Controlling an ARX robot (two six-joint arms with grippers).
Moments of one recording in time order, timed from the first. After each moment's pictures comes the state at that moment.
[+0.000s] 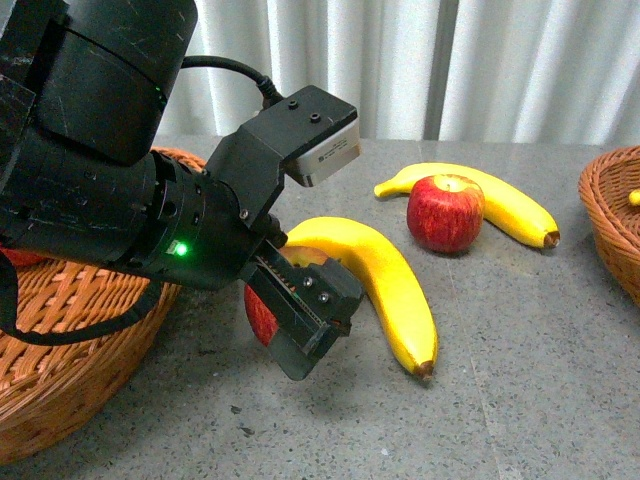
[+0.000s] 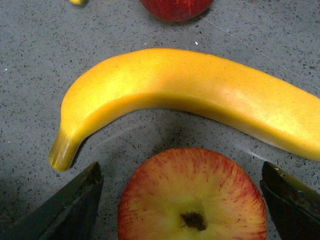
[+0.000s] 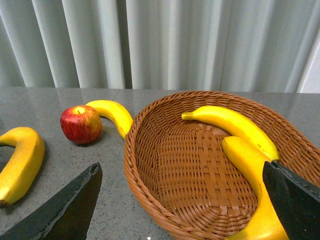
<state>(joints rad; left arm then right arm) -0.41 1.74 0.94 0.06 0.24 0.43 0.00 0.00 0.01 -0.01 0.00 0.00</state>
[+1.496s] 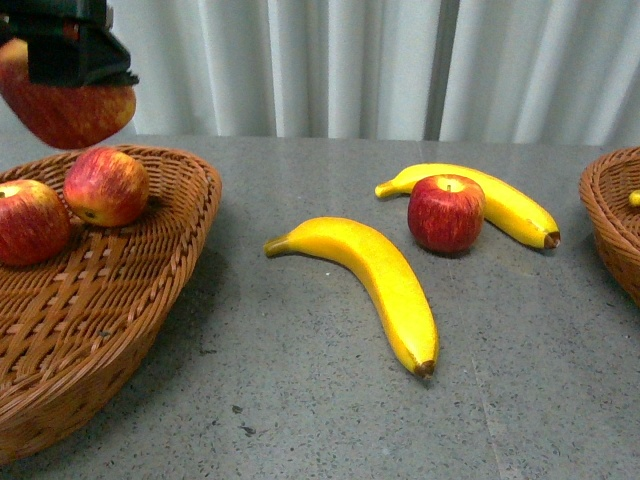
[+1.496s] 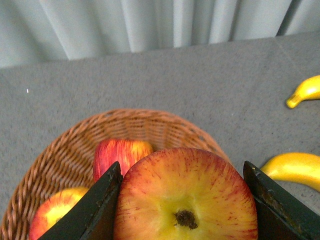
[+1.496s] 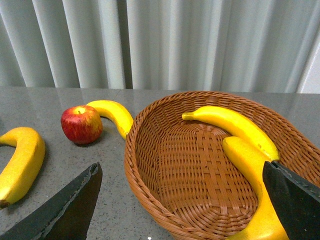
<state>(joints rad) -0.16 1.39 0.93 0.06 -0.02 0.09 0.00 0.00 0.01 -0.01 0.00 0.00</state>
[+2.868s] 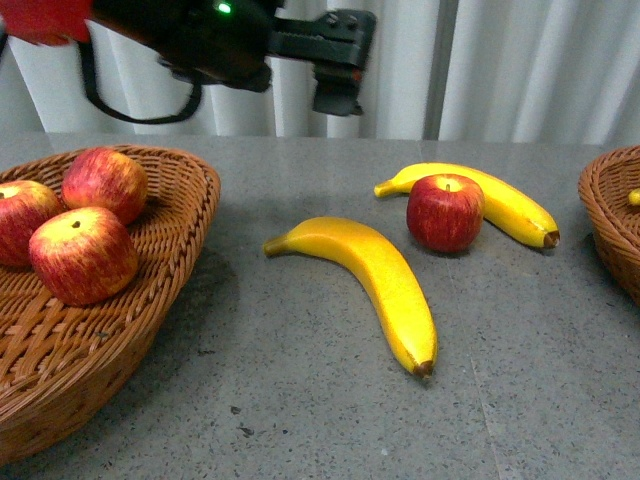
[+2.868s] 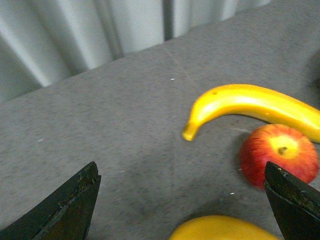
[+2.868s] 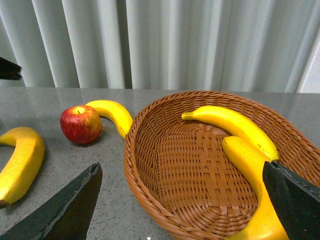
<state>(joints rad) -0.37 1.84 1.33 0.05 0.11 0.14 0.00 0.00 0.01 -0.01 0.00 0.00</state>
